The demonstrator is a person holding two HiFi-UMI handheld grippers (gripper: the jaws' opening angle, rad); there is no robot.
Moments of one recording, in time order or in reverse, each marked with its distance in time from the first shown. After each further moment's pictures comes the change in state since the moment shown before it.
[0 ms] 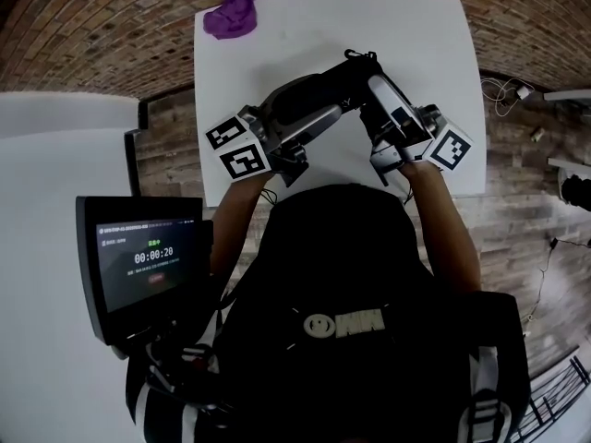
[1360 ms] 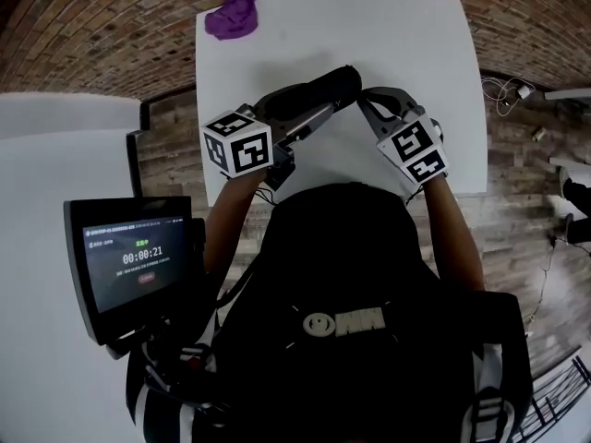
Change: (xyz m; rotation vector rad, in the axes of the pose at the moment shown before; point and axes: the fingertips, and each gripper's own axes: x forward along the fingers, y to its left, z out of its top) left arm -0.018 0.047 -0.042 0.003 0.288 0.289; right arm -0.050 -0.089 -0.074 -1.105 0.939 -0.478
